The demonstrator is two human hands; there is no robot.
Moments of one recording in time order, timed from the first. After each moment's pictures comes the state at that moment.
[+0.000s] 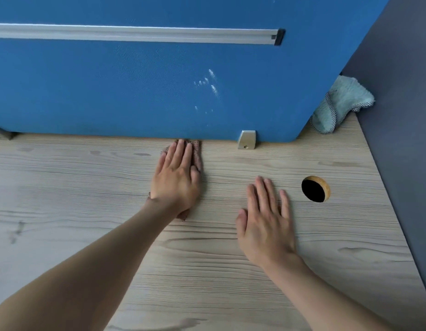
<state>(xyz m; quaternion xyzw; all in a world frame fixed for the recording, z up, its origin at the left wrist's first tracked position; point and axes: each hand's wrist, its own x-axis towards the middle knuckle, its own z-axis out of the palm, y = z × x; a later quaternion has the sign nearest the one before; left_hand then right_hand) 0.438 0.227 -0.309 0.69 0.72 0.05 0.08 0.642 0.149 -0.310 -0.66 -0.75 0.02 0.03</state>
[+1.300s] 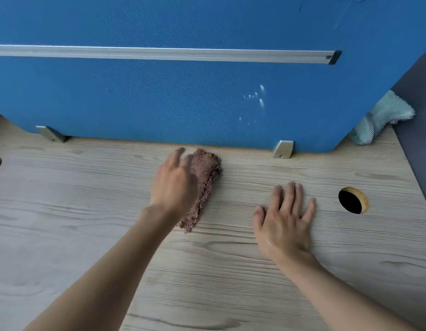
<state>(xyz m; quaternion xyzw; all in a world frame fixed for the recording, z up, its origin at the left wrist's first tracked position) 0.364 0.203 -0.256 0.68 0.72 0.14 0.10 0.593 0.162 -0.313 -0.72 -0.69 0.00 -0.03</state>
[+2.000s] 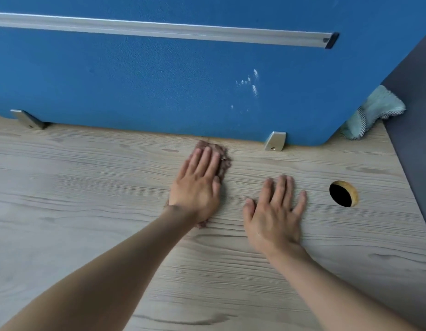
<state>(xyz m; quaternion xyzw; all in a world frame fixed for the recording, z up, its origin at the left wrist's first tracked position) 0.415 0.201 -0.304 0.74 0.67 0.04 0.08 0.592 0.164 -0.311 -0.73 -0.69 0.01 -0.02</state>
